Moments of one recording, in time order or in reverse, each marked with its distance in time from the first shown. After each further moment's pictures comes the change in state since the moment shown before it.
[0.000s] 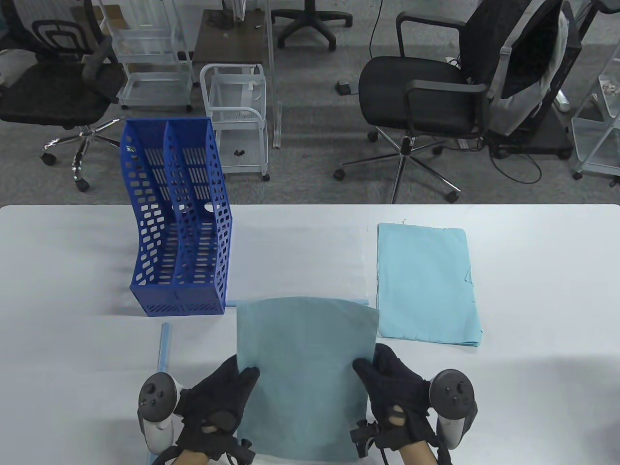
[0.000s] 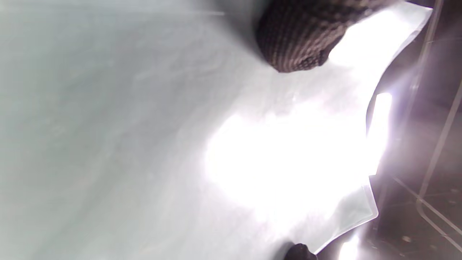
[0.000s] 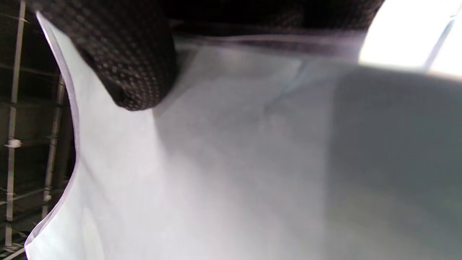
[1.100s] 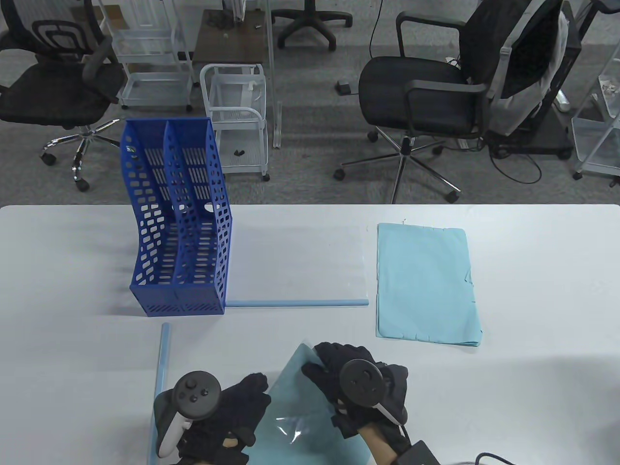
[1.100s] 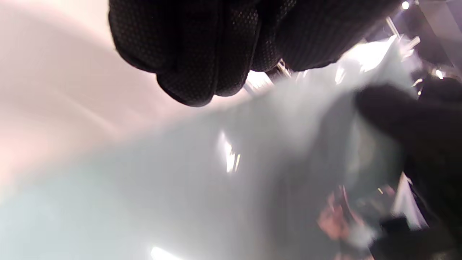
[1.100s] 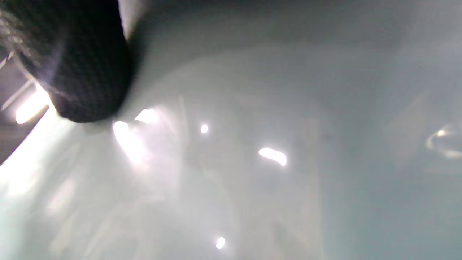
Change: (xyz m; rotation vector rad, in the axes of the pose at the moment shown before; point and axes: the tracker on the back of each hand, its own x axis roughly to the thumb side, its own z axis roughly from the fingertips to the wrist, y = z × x) left_hand 0.012 -0.013 0.010 -0.069 0.249 -0.659; right_hand 0.027 0.084 -0.016 0.083 -0.350 0.820
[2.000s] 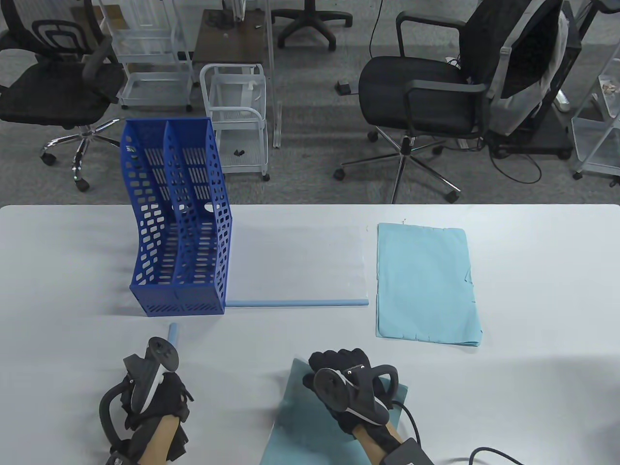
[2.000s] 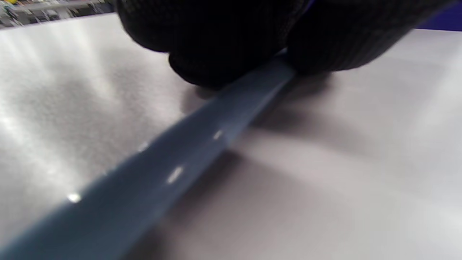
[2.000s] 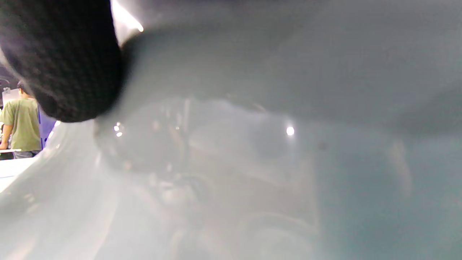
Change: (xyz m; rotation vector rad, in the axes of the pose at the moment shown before) left_hand -0.079 0.056 -0.047 0.108 0.703 -0.558; right_hand 0.007 0.026 0.000 0.097 -0.076 0.272
